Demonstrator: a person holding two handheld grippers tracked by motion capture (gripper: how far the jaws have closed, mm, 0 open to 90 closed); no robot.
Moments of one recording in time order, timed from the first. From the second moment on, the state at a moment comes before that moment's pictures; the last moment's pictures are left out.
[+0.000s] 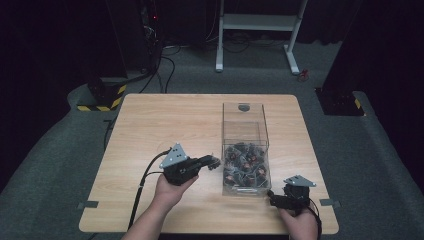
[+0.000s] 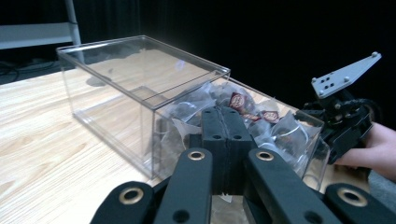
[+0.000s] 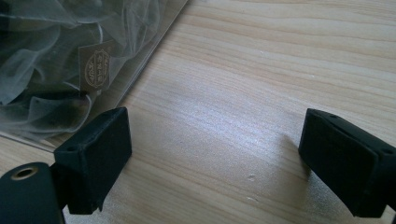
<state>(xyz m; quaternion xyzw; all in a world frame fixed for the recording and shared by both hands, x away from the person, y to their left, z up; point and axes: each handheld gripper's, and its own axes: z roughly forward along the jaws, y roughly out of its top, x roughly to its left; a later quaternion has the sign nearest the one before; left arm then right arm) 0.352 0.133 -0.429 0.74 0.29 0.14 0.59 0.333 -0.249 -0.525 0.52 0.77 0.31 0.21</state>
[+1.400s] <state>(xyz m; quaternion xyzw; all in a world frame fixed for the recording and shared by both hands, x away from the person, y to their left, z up) 0.357 0.206 -0.425 0.70 0.35 0.21 0.58 0.332 -0.249 -0.525 0.52 0.77 0.31 0.22</state>
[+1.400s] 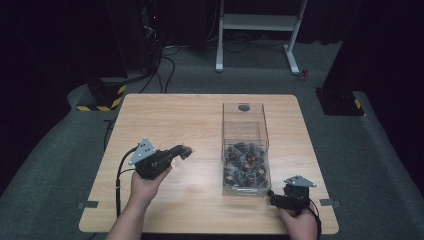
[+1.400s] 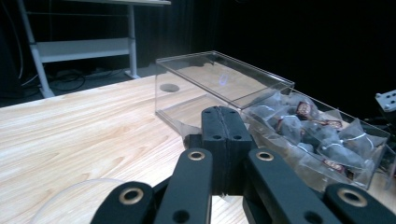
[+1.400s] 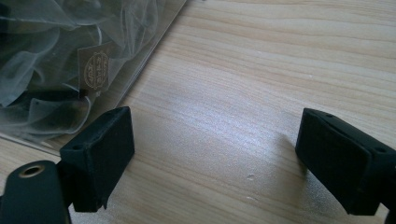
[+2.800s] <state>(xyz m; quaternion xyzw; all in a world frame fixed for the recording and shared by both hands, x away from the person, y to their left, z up) 0.373 0.248 -0.446 0.68 0.42 0.25 0.55 0.331 -0.249 -0.524 0.52 0.77 0.31 0.22</state>
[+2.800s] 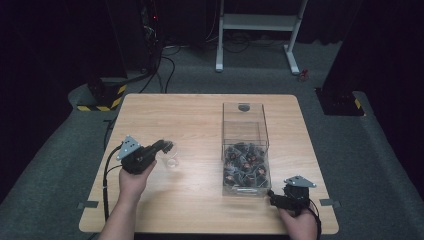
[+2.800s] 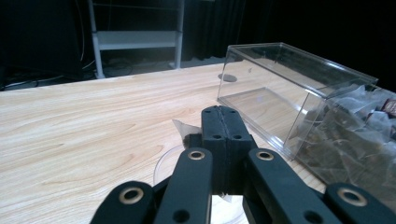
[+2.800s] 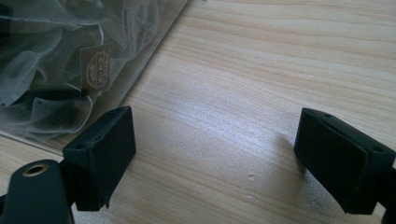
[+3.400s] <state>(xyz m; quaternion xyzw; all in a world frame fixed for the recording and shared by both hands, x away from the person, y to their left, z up) 0.376 0.247 -0.457 0.69 0.43 0.24 0.53 0.331 -0.249 -0.524 0.52 0.77 0.31 0.22</state>
